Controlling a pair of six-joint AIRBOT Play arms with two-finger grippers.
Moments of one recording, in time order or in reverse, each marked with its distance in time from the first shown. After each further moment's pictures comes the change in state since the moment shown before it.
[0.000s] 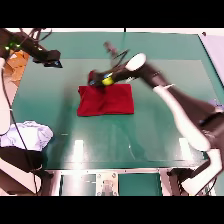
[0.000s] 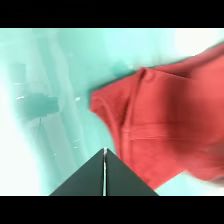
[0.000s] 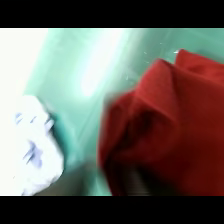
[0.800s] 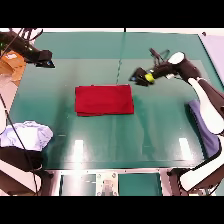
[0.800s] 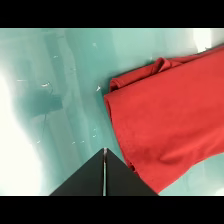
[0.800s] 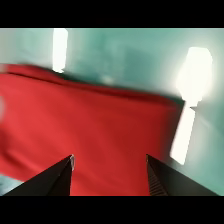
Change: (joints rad) left arm 0.045 0.007 0.000 0.008 -0.029 0.029; right arm -0.557 0.053 -0.147 -0.161 0.353 0.031
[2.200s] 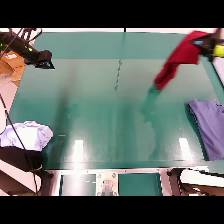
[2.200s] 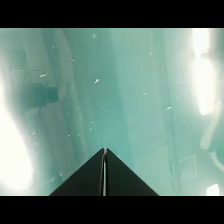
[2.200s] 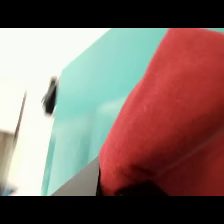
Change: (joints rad) left arm 0.000 0.000 0.000 -0.001 -0.026 -0.033; right arm -0.527 0.400 -0.009 0.408 0.019 -0.111
